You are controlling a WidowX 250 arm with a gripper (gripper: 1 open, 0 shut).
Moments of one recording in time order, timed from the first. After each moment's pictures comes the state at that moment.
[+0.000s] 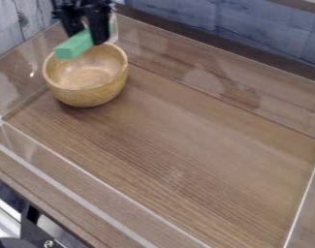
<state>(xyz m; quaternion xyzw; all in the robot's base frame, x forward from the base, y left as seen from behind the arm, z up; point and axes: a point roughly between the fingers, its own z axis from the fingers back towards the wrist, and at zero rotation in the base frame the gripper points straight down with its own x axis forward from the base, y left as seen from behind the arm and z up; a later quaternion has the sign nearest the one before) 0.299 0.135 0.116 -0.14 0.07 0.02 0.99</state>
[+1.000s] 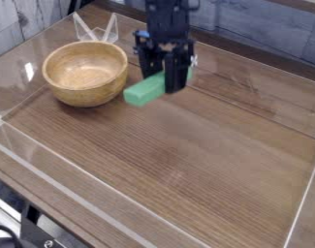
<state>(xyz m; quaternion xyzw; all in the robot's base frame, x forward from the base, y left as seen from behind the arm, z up) 0.294 0.025 0.084 -0.12 0.09 -0.12 0.98</state>
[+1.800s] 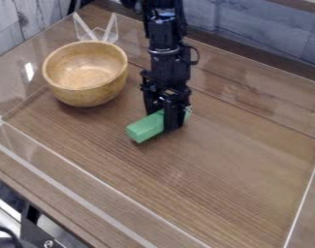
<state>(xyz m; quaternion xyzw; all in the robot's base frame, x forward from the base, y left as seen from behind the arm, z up) 0.295 0.025 0.023 -0.10 0.08 -0.18 0.98</state>
